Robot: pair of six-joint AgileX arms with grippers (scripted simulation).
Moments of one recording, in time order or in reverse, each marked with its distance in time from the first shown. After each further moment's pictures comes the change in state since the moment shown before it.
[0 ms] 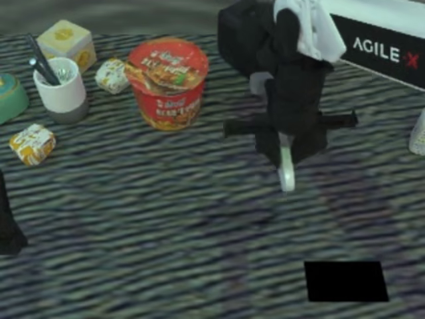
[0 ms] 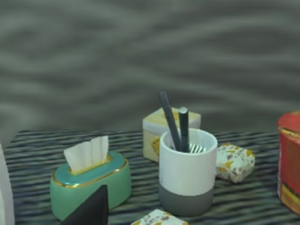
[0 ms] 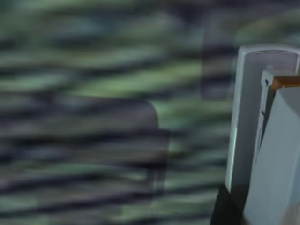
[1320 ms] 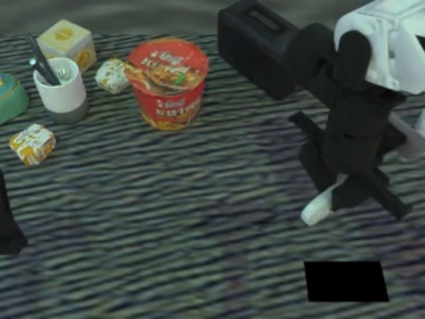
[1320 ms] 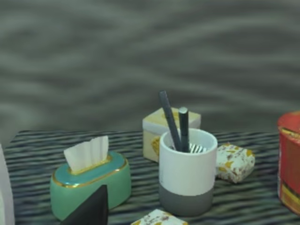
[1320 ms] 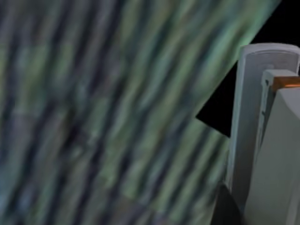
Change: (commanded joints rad) left arm 0.000 0.000 0.000 0.000 0.000 0.000; right arm 0.025 -0.387 -0.436 0.004 0.000 1.095
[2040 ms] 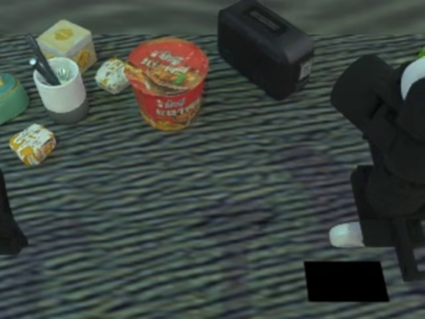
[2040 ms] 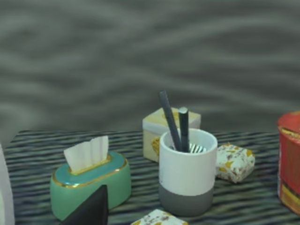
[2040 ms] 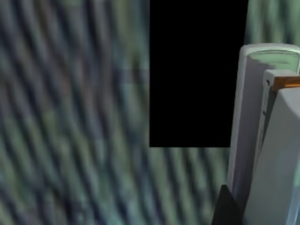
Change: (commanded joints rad) left arm 0.000 0.000 0.000 0.000 0.000 0.000; right arm 0.003 -0.286 -0.303 0.074 0.000 0.574
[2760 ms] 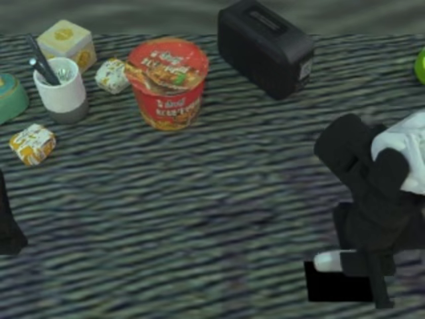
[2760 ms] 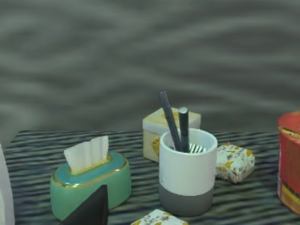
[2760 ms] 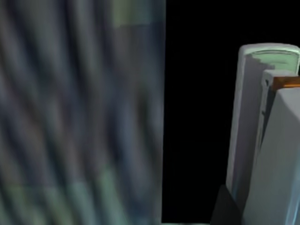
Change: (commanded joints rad) left arm 0.000 0.000 0.000 0.000 0.000 0.000; right arm 0.001 0.130 -0.224 0.364 0.000 0.002
